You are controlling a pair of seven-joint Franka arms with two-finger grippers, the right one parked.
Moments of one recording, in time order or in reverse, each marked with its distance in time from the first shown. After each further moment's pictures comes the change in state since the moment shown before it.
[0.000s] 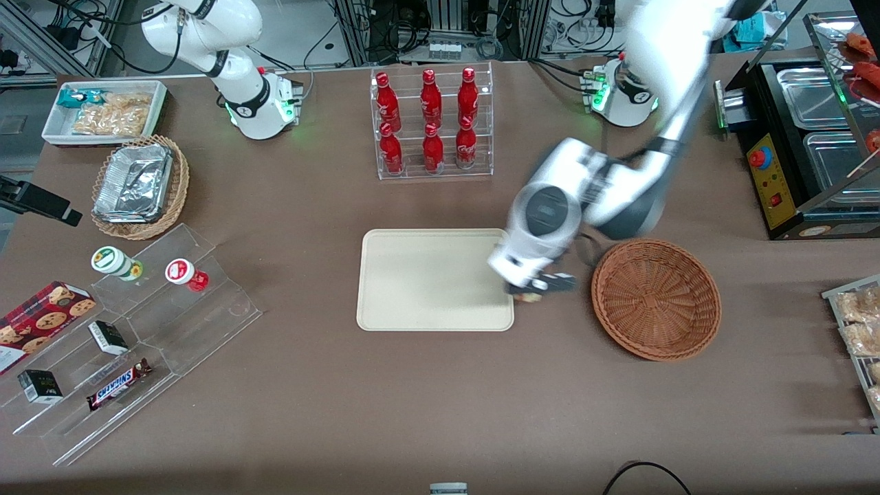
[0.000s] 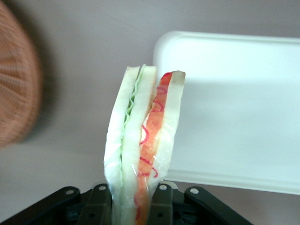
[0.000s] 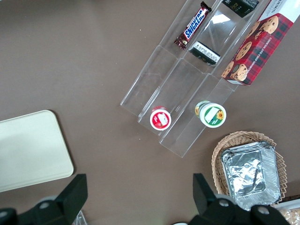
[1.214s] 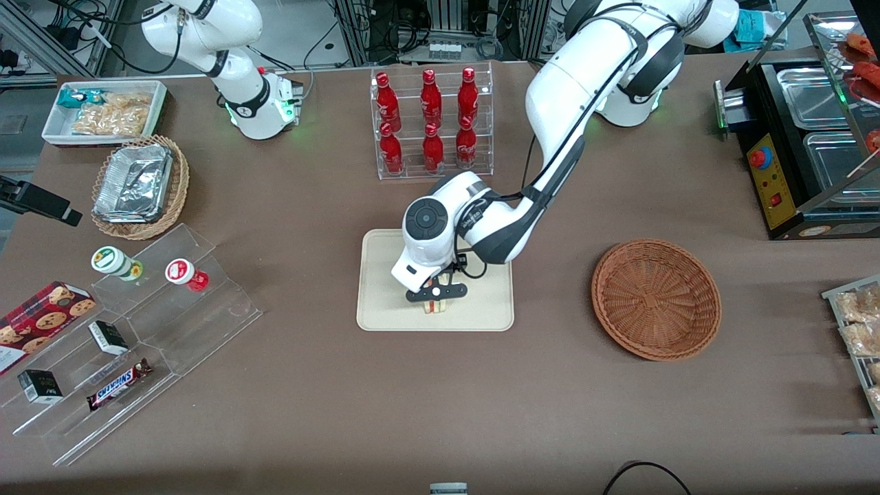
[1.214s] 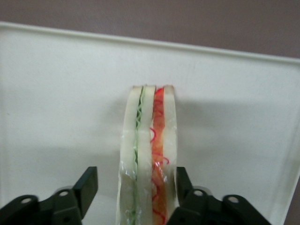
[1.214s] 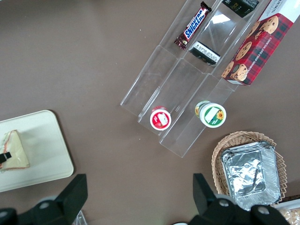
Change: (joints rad) arm -0.192 0.388 0.034 0.371 0.052 0.175 -0.173
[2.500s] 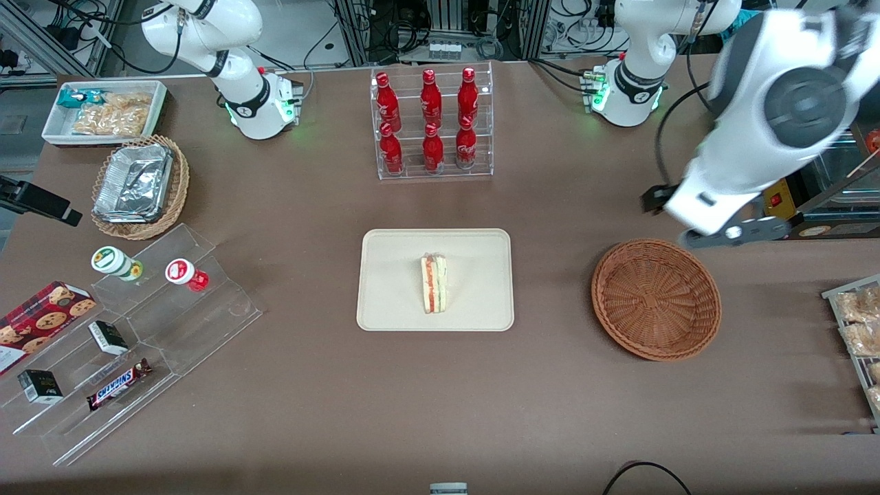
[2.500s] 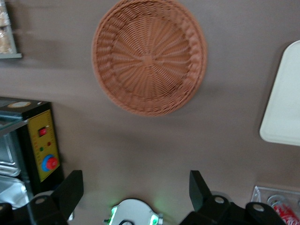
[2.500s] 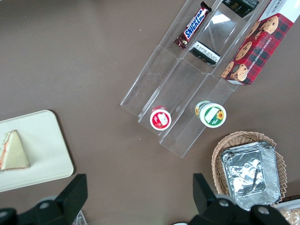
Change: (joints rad) arm 0.561 -0.829 0.043 -0.402 -0.003 -0.643 0.636
